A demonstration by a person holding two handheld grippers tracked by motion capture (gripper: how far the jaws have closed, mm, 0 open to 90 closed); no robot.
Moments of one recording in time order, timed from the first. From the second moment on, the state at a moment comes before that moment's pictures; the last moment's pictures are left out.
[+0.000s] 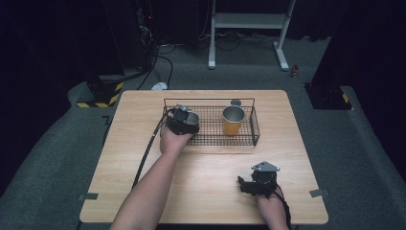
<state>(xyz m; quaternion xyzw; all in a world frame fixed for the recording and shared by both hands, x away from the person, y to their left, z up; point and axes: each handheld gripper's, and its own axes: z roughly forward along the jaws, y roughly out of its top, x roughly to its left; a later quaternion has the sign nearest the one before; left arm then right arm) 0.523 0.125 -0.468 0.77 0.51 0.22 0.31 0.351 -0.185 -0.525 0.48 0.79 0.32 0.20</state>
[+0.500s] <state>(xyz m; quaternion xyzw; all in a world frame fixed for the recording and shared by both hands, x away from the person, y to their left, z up) 0.522 0.132 -0.462 0.76 0.52 0.21 0.32 0.351 -0.185 -0.525 0.48 0.79 0.32 0.20</state>
